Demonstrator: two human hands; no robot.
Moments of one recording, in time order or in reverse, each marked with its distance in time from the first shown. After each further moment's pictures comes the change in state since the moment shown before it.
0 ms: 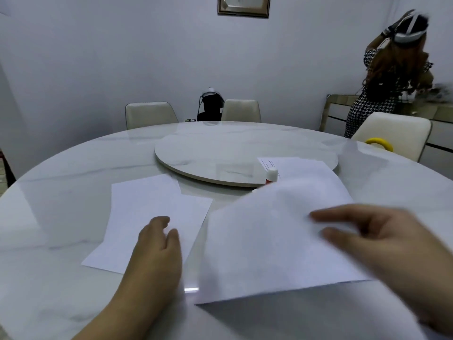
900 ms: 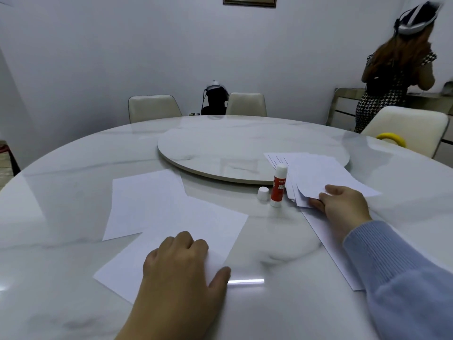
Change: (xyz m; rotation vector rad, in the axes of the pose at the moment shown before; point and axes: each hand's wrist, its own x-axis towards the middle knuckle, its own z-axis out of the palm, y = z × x) left_hand -0.028 0.016 0.012 0.603 -0.063 0.399; right_hand 0.149 0.094 0.031 0.141 0.365 0.387
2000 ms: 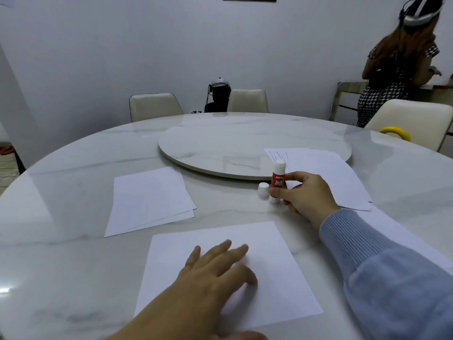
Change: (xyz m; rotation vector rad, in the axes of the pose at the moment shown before) left_hand -0.006 -0.002 -0.009 -0.198 -0.482 0.493; right_hand -0.035 -0.026 0.037 -0.103 -0.262 -0.230
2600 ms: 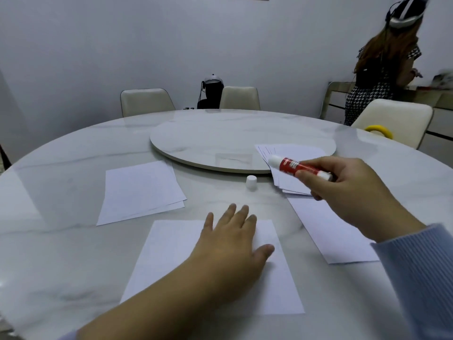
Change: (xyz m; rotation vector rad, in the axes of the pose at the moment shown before) left_hand 0.058 0.033 0.010 0.120 0.048 -0.255; right_hand -0.084 -0.045 -0.075 -0.230 -0.013 -0.336
